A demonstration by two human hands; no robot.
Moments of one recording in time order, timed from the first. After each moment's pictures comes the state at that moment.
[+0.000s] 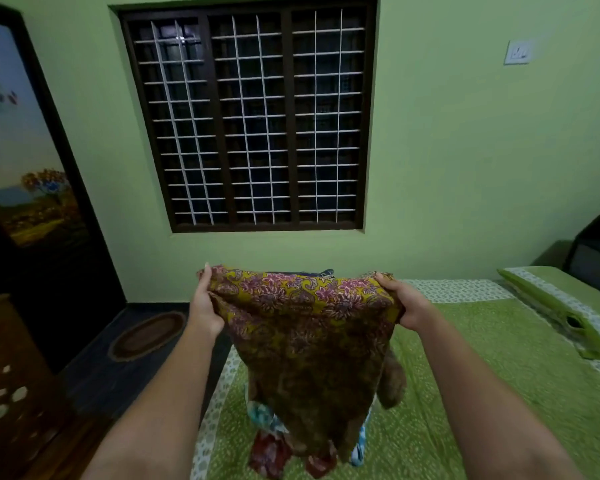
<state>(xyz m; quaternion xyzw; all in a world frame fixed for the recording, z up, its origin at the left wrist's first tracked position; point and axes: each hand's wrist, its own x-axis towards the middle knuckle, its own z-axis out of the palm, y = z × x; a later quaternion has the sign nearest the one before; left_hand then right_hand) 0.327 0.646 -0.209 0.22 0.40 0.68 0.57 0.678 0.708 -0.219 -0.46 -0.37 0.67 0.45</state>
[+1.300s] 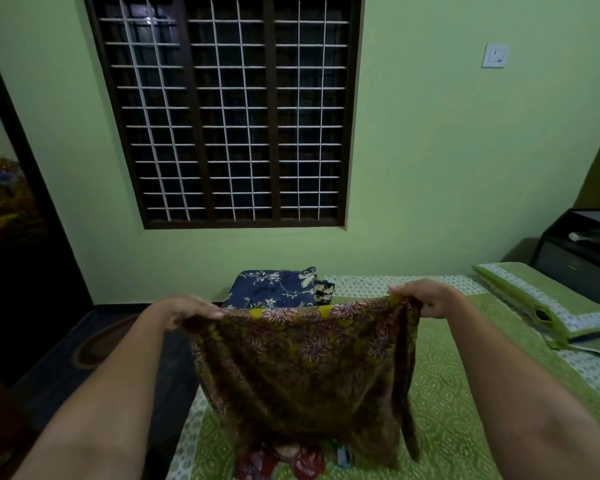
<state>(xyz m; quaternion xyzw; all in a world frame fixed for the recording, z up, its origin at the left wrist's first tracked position) 0.245 0.709 -0.225 0.51 0.68 0.19 0.49 0.725 0.742 -0.215 -0.60 -0.45 0.58 0.30</state>
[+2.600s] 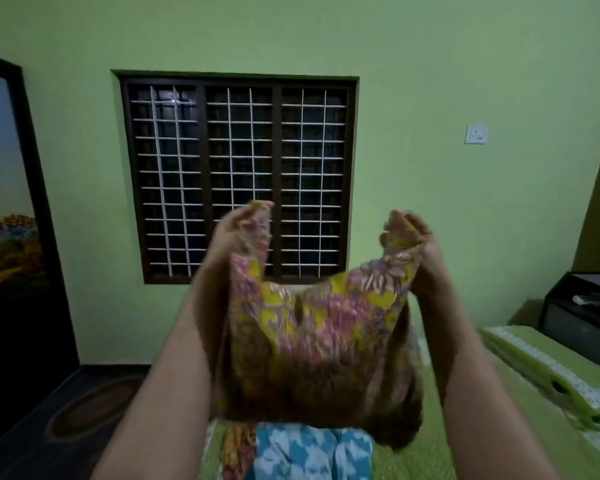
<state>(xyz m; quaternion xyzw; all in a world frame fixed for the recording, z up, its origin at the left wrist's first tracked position) 0.384 0.656 -0.021 0.57 0.21 0.65 0.45 0.652 0.682 -0.028 -0.14 -0.55 0.45 0.69</state>
